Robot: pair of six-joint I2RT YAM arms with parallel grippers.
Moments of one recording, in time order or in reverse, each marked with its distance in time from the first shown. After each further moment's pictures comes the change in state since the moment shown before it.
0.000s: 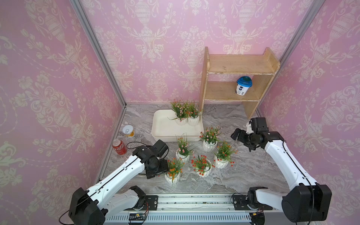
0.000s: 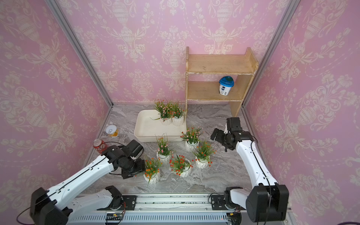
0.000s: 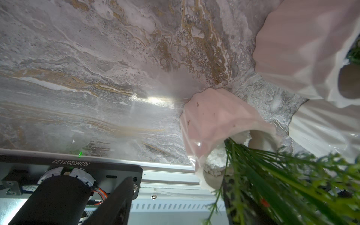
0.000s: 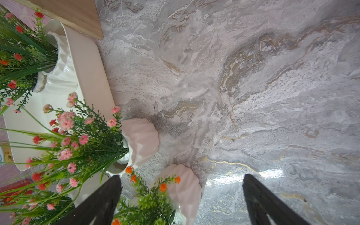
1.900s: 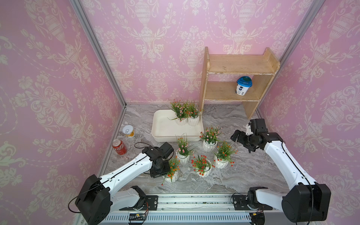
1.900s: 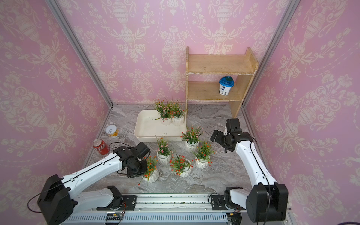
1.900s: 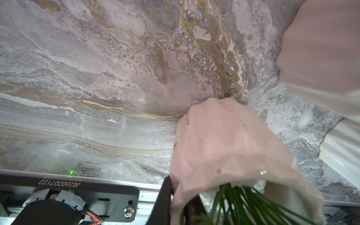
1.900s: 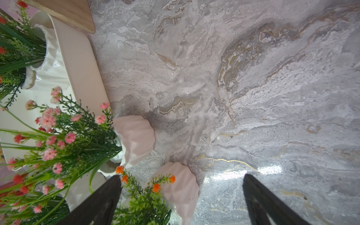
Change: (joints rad) left arm -0.047 0.117 -0.064 0.123 -0.045 -0.026; right arm 0.000 0.000 -0.027 0.005 0.000 0.000
